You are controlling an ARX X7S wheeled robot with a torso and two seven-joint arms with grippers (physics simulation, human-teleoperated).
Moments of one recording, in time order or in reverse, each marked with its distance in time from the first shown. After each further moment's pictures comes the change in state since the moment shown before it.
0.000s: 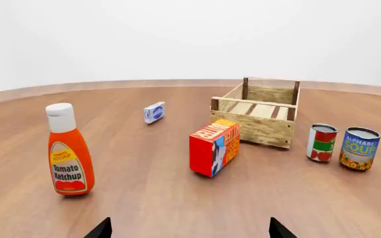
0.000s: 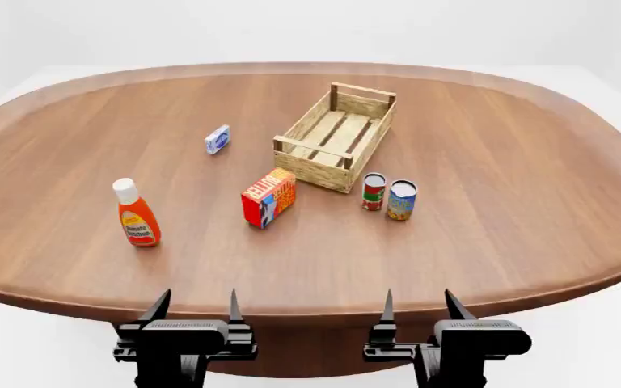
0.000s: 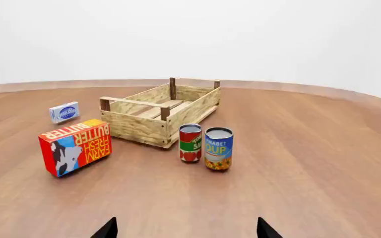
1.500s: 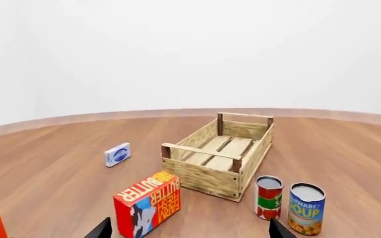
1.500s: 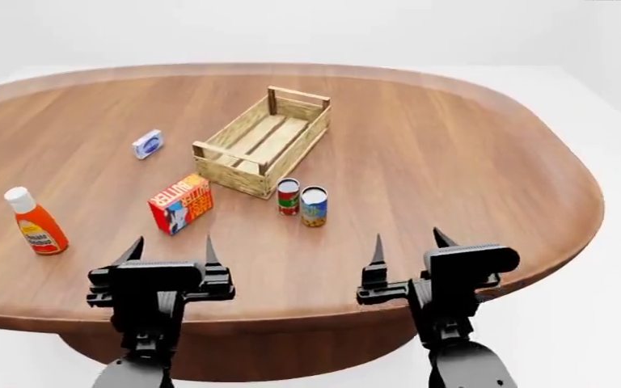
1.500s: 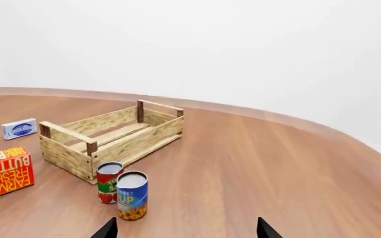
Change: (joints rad) left arm -0.200 -0.156 0.078 0.033 -0.120 -0.143 -0.141; right arm 0.250 0.143 -0.152 -0.081 0.105 0.275 0.059
